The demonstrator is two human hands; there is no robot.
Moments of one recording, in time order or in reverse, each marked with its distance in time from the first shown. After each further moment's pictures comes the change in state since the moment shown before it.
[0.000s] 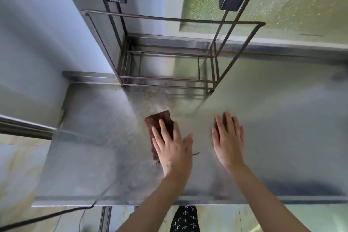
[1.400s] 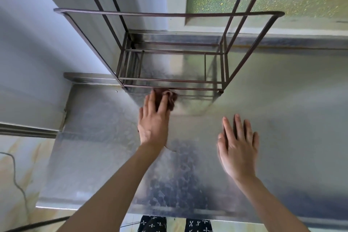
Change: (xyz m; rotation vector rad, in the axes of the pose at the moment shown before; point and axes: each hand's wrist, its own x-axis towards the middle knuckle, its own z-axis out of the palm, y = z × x) left_hand 0.102 -0.037 -0.011 0.193 0.281 0.225; right_hand 0.005 0.007 0.007 -0.053 0.035 -0.042
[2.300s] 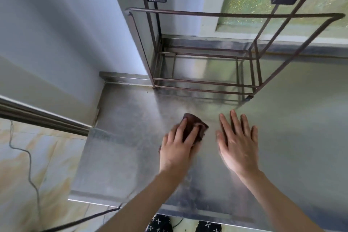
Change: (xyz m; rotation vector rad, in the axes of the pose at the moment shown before) left_hand -0.065 -0.036 -0.014 0.029 -0.071 0.199; right_hand 0.012 -0.071 0.004 -0.036 -0.077 -0.152
